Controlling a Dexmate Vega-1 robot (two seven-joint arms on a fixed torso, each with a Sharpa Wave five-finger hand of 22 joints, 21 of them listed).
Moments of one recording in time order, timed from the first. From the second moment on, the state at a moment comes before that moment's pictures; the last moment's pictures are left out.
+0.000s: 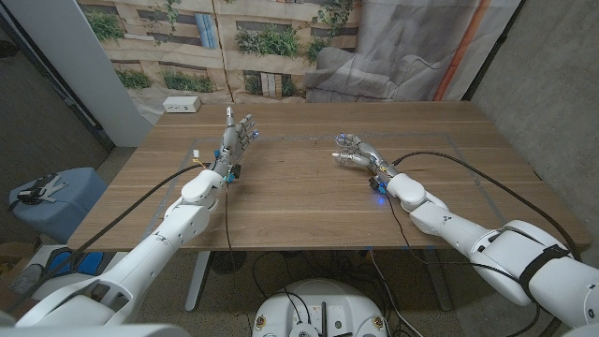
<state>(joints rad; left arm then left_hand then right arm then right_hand) 0.84 0.51 0.37 -1.31 -0.65 -0.29 -0.03 0.00 0.07 -0.22 0.16 0.23 0.10 -0.17 0.19 0.19 0.15 -0.09 0.19 0.18 0.20 0.02 0.18 0.18 0.14 -0.04 0.22 0.19 -0.51 -0.34 -0.70 -0.63 0.18 0.72 0.07 0.90 -0.08 0.13 -0.13 0.24 -0.12 -0.07 0.56 0.20 0.12 -0.06 0.20 0.51 0.03 -0.01 0.21 0.38 0.17 -0.01 0.18 0.17</state>
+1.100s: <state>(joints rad) 0.84 0.51 0.37 -1.31 -0.65 -0.29 -0.03 0.00 0.07 -0.22 0.16 0.23 0.10 -0.17 0.19 0.19 0.15 -0.09 0.19 0.18 0.20 0.02 0.18 0.18 0.14 -0.04 0.22 0.19 -0.62 -0.47 -0.59 -0.94 0.35 0.56 0.19 0.67 -0.08 0.06 -0.05 0.27 -0.17 0.02 0.38 0.18 -0.06 0.02 0.18 0.41 -0.13 0.06 0.19 0.33 0.05 0.01 0.18 0.17</state>
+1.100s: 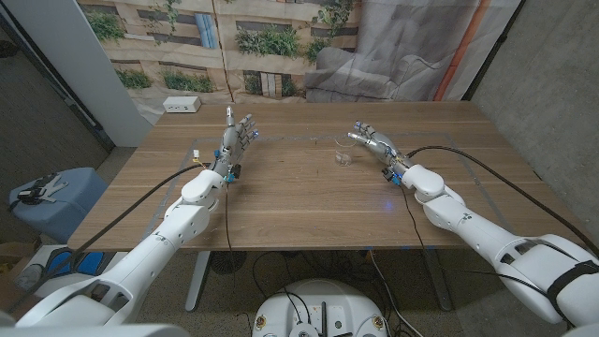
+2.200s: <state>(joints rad) 0.84 0.51 0.37 -1.31 -0.65 -0.29 -0.03 0.00 0.07 -0.22 0.16 0.23 0.10 -0.17 0.19 0.19 0.15 -0.09 0.19 0.18 0.20 0.02 0.18 0.18 0.14 -0.04 0.22 0.19 -0.79 -0.53 -0.45 -1.28 0.46 0.34 -0.03 0.54 -0.02 0.04 0.01 0.24 -0.17 0.03 0.34 0.17 -0.02 0.00 0.20 0.34 -0.11 0.04 0.20 0.31 0.08 -0.01 0.19 0.17</state>
